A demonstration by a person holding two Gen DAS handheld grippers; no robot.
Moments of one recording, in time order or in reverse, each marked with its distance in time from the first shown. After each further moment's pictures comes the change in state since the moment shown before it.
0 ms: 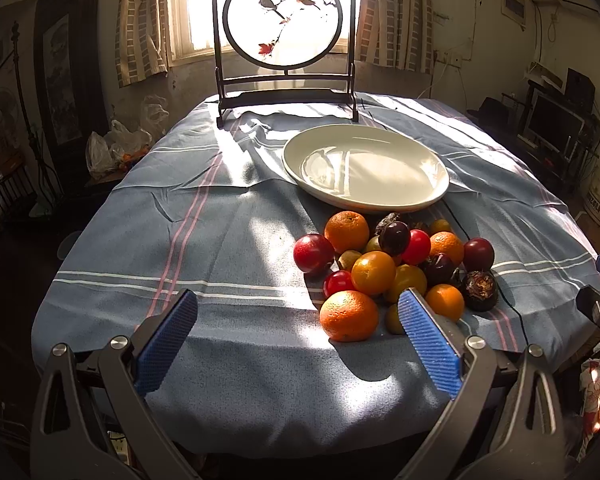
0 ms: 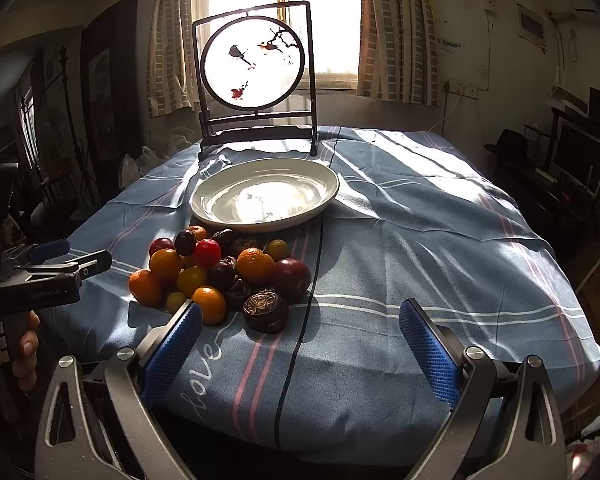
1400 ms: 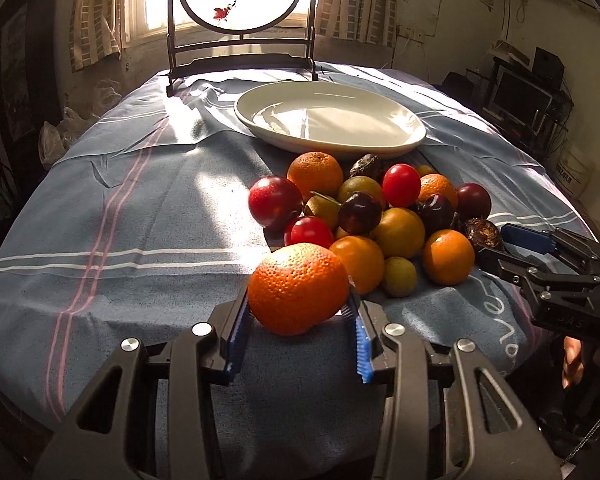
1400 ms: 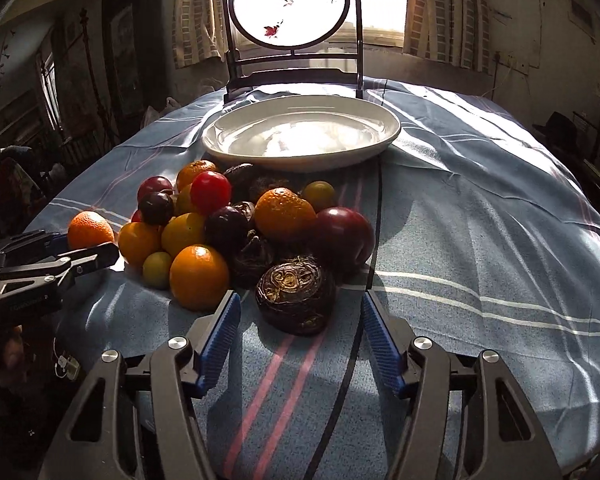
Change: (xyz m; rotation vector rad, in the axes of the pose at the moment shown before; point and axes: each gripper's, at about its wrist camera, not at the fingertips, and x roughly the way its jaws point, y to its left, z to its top) left arm 0.052 -0.001 -0.033 0.055 0.067 -0.160; right arm 0.106 0.026 -0.020 -0.083 0.153 0.107
